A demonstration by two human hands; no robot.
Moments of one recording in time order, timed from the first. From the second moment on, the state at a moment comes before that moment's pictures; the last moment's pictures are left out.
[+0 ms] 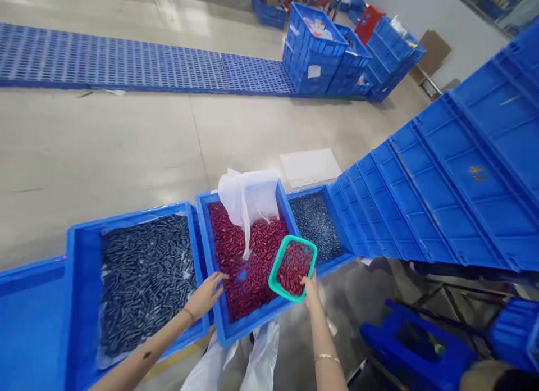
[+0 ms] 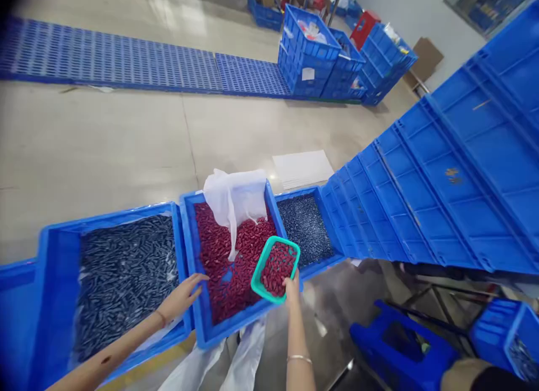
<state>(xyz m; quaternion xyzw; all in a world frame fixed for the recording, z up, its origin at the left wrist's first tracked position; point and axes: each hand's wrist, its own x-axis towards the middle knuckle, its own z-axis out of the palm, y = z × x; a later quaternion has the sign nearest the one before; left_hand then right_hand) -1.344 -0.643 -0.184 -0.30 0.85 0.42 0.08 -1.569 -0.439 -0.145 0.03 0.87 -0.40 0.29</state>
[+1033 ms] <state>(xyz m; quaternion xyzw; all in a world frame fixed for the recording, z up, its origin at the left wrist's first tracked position) -1.578 -0.760 -0.323 -0.32 0.92 0.12 0.19 -1.502 -0.432 -0.259 -0.43 0.83 0.01 0.36</state>
